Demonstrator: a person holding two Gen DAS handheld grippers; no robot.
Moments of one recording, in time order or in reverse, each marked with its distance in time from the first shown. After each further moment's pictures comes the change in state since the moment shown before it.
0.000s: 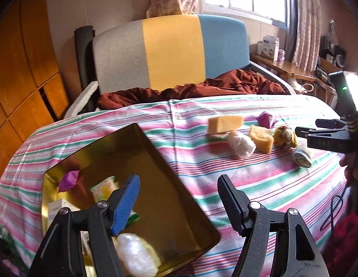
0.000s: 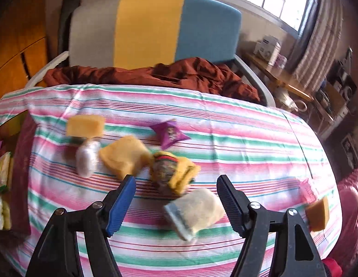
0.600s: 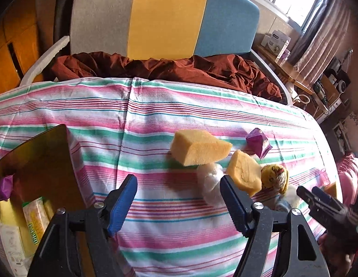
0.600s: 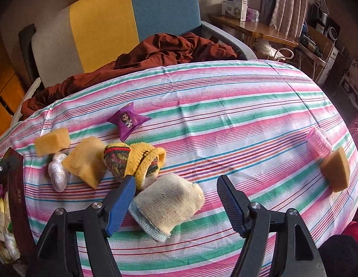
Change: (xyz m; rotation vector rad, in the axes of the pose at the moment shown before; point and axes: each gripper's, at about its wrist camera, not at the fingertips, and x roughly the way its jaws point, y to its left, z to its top) left arm 0.129 -0.025 0.086 -0.217 0.253 -0.188; right arm 0.023 -0.043 -0.009 0.216 0.092 0.064
